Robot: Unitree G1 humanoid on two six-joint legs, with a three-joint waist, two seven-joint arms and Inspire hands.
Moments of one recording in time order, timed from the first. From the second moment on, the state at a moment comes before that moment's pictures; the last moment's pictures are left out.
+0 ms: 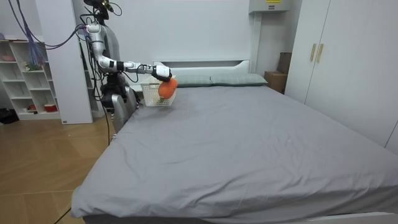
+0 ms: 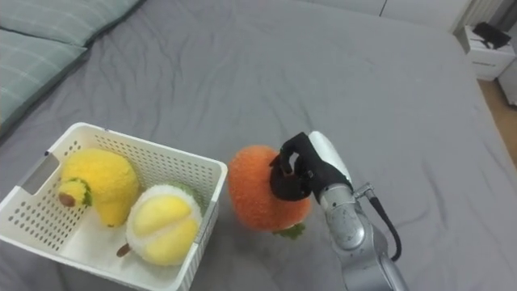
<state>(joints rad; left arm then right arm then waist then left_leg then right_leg) 0.19 0.15 0.15 1.02 0.11 0.06 0.24 -0.06 -0.24 0.18 0.14 -0.42 0.07 0.07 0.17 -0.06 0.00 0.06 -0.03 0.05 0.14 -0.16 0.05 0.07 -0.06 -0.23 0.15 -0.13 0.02</state>
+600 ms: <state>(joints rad) 0.15 0.16 0.15 1.03 0.12 0.06 0.23 -0.16 -0.26 0.18 -0.06 -0.43 0.09 0.08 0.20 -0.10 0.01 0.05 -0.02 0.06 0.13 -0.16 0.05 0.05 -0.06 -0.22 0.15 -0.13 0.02</state>
